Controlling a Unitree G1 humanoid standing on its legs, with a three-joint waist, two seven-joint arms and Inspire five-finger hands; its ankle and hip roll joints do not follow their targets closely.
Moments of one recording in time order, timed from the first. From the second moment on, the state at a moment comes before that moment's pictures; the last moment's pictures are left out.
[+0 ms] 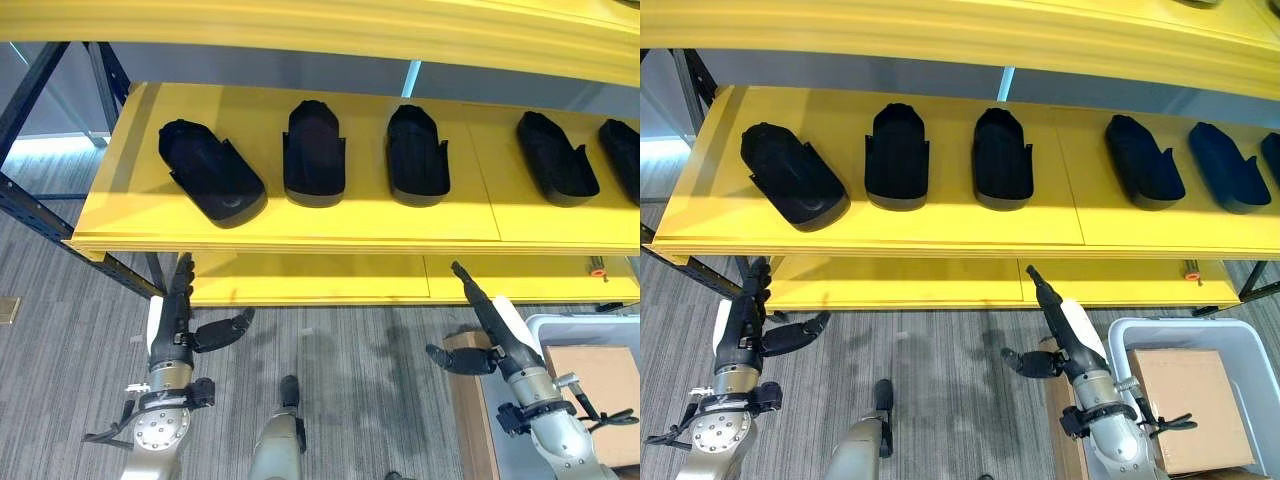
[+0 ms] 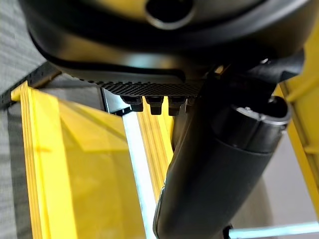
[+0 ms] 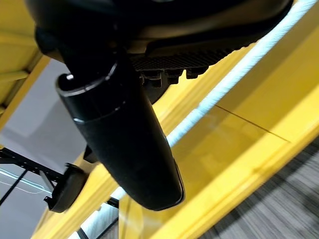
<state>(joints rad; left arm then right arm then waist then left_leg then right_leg) 0.24 0.43 0.08 -0.05 -0.14 -0.16 0.26 0.29 -0.49 0.00 -0.21 -0.21 -0.19 -0.02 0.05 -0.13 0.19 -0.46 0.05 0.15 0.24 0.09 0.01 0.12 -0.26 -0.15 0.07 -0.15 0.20</state>
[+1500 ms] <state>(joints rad) 0.37 0.35 0.00 -0.05 -0.14 -0.11 0.14 0.32 -0.56 -0.01 -0.19 -0.19 -0.18 0.06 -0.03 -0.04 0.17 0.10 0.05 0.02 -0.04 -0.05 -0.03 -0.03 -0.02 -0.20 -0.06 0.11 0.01</state>
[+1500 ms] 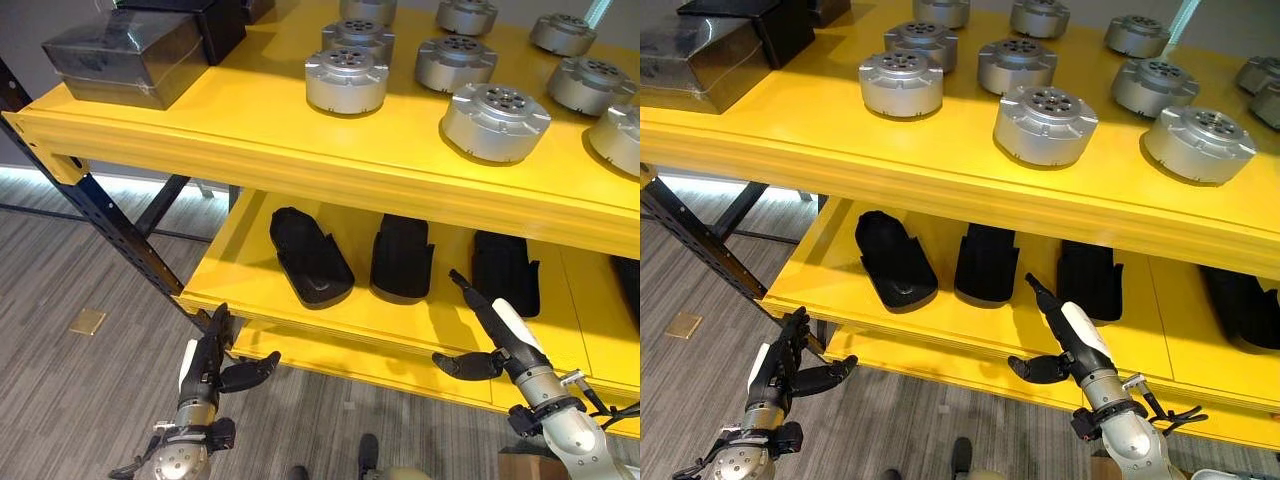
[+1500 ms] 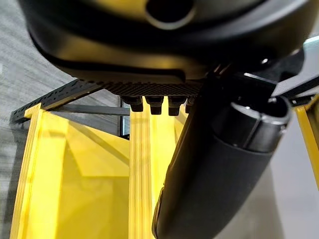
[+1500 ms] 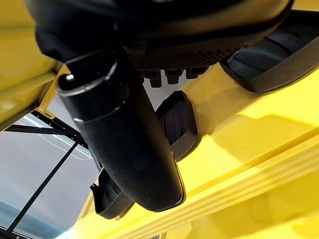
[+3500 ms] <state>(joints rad) 0.08 0.41 -0.10 0.07 0.00 0.00 0.23 0.32 -0.52 0.06 -0.14 -0.20 -0.10 0.09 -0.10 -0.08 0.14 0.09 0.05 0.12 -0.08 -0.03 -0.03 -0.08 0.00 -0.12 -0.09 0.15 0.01</state>
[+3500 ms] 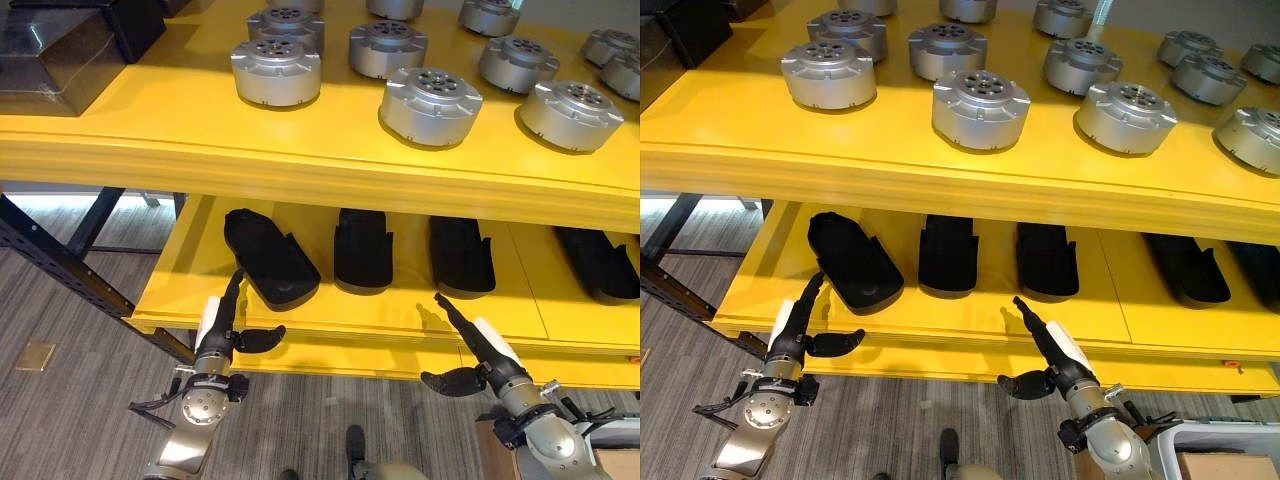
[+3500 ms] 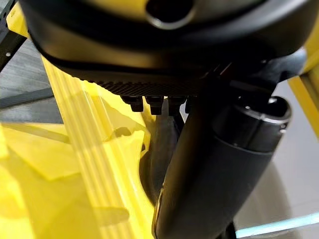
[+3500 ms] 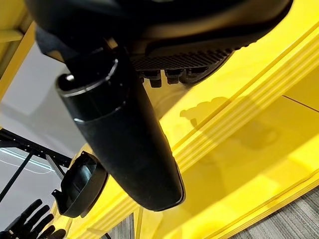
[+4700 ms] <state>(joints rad) 0.10 0.41 -0.16 -0.05 -0.19 -0.01 0.14 0.39 -0.47 0.06 -0.10 -0.10 -0.10 0.08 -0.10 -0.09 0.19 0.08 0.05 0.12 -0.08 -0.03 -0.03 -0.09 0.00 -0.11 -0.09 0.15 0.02</state>
